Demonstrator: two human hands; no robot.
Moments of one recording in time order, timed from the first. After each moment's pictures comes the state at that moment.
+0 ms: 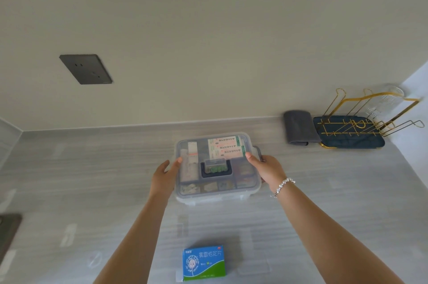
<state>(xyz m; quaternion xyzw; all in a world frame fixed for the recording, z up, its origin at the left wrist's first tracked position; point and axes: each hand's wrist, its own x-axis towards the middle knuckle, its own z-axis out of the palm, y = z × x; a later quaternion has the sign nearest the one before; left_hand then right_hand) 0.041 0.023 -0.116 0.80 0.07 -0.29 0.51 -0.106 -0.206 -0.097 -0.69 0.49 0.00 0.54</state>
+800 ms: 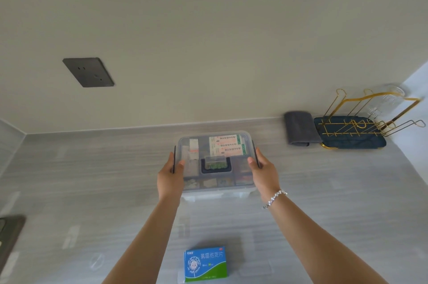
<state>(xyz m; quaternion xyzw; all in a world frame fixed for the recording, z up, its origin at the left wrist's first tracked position) 0.024 0.009 -0.111 0.80 0.03 -0.19 0.57 -0.107 -0.173 -0.095 -0.70 0.46 -0.12 0.53</state>
